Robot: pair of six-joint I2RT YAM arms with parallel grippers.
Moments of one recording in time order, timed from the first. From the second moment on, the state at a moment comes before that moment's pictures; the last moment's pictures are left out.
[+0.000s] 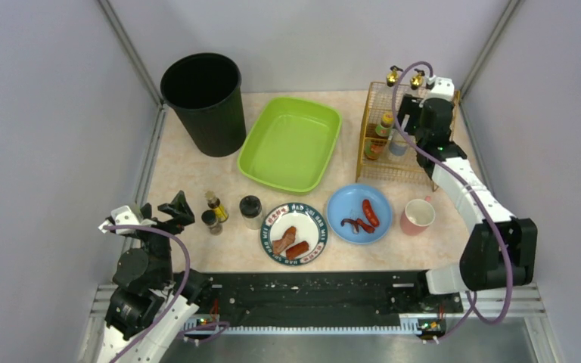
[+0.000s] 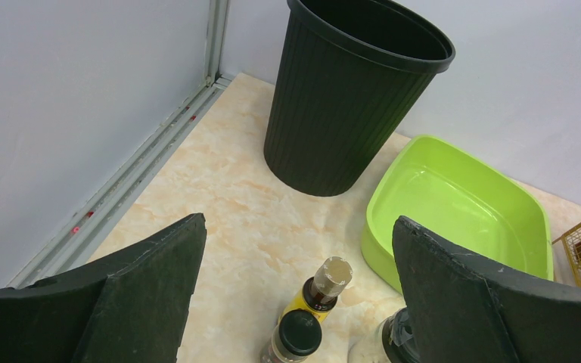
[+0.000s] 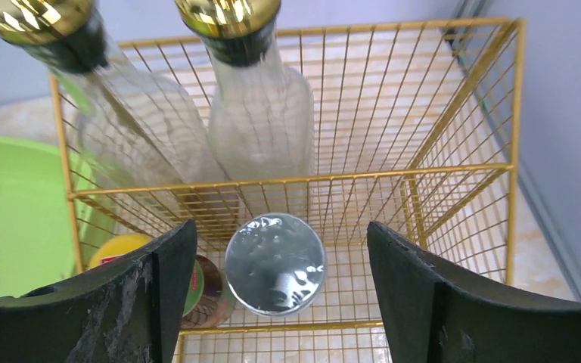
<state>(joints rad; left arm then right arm) -0.51 0.01 0.62 -0.49 -0.75 -0.23 0.11 1.42 1.08 0.02 0.26 0.15</state>
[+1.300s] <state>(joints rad) -0.51 0.01 0.62 -0.49 -0.75 -0.23 0.95 1.53 1.27 -0.11 -0.04 0.02</state>
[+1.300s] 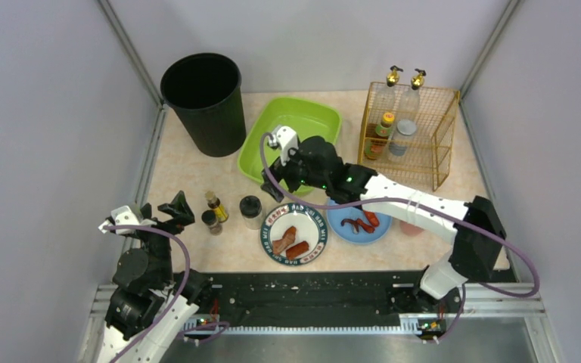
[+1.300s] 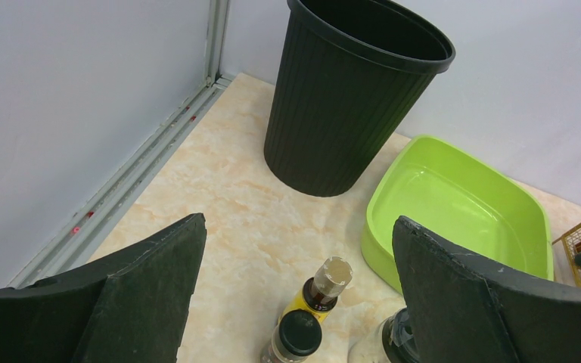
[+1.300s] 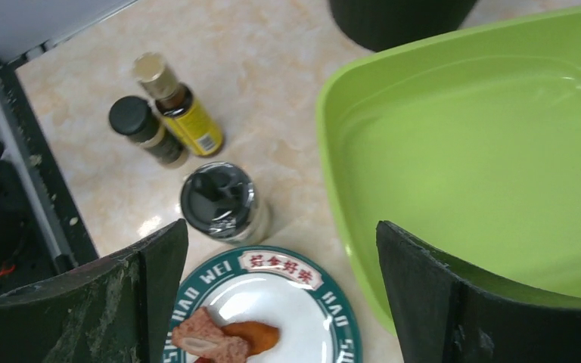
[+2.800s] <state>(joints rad) -0.51 0.01 0.62 -0.49 -0.75 -0.23 1.11 1.92 1.43 -0.13 -0.05 0.07</state>
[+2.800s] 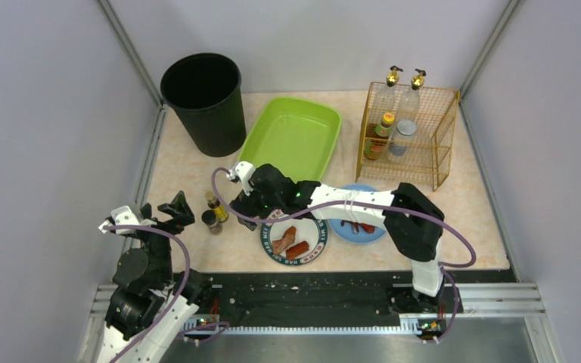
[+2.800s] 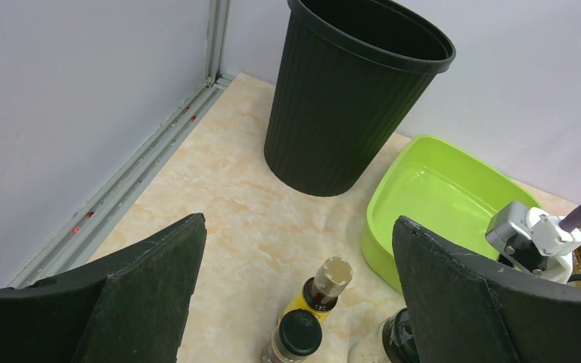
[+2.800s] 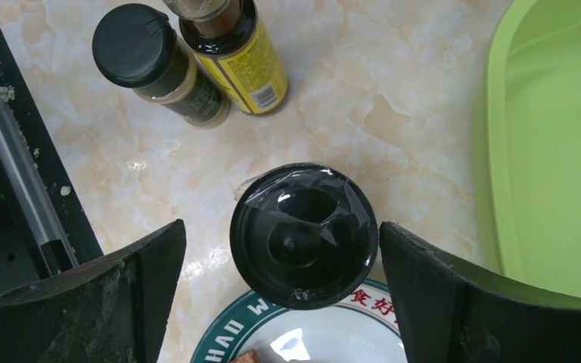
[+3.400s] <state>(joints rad) -0.51 0.01 0.62 -0.49 -0.75 -0.23 1.11 1.99 1.48 -0.14 -0.01 0.06</state>
